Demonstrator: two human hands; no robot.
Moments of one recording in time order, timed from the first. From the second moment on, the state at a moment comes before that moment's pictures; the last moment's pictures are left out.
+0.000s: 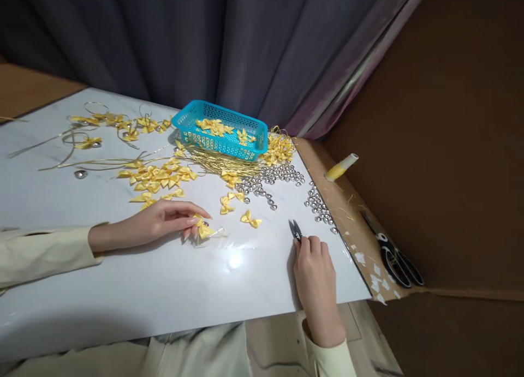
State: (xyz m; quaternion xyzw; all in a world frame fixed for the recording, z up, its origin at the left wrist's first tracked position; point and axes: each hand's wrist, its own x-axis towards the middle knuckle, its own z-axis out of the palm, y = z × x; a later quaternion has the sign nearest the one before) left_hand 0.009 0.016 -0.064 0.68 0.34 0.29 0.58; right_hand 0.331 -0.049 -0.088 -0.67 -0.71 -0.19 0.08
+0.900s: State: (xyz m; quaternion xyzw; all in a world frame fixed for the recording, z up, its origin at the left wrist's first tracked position) left_hand 0.001 0.011 -0.061 0.79 0.43 0.22 0.38; right_hand 0.240 -0.072 -0.051 -0.64 -0.61 0.36 0.31
